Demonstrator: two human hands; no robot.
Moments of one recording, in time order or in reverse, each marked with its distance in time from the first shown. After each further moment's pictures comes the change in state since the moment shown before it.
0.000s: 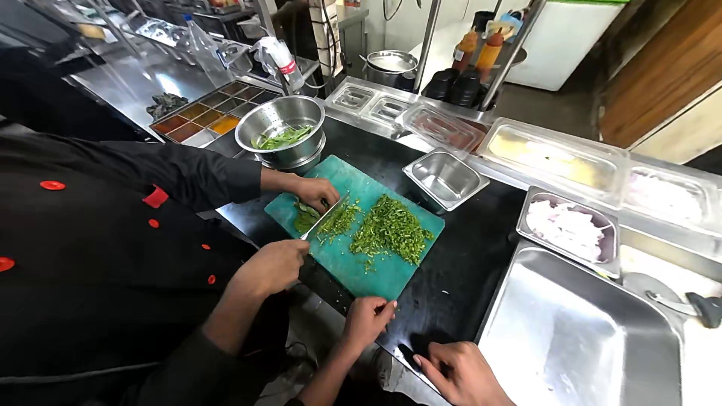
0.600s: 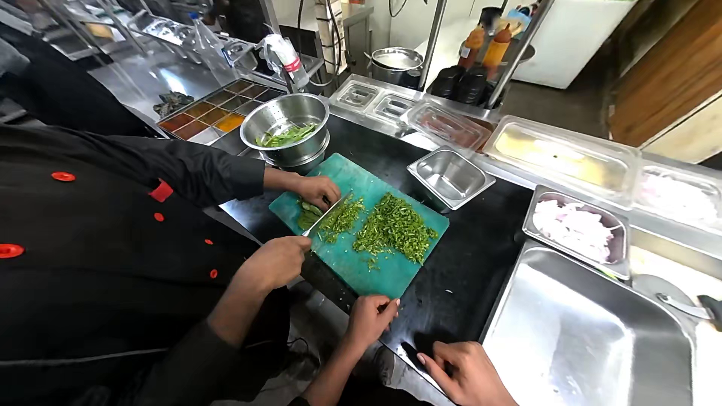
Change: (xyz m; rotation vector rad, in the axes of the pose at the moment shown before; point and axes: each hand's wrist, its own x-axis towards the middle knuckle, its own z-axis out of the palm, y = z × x) left_hand -0.001 -0.001 0.002 -0.030 0.026 0.002; right_hand -0.002 0.002 0.002 0.014 0.032 -0.009
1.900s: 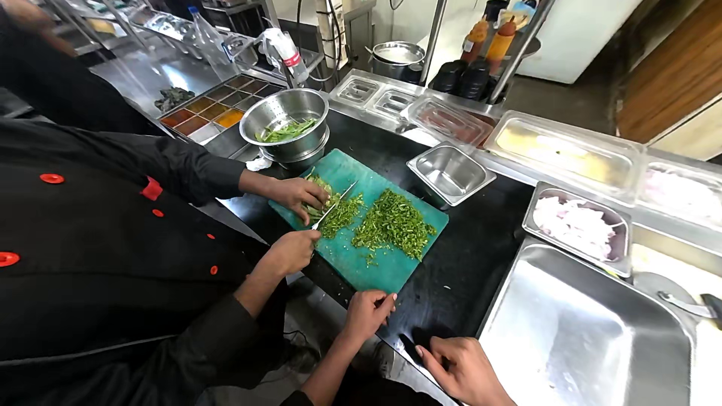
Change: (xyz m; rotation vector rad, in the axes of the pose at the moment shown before) left_hand -0.002 0.000 0.000 0.007 0.028 0.026; right_hand 0.000 0.002 0.005 0.008 0.082 -0.027
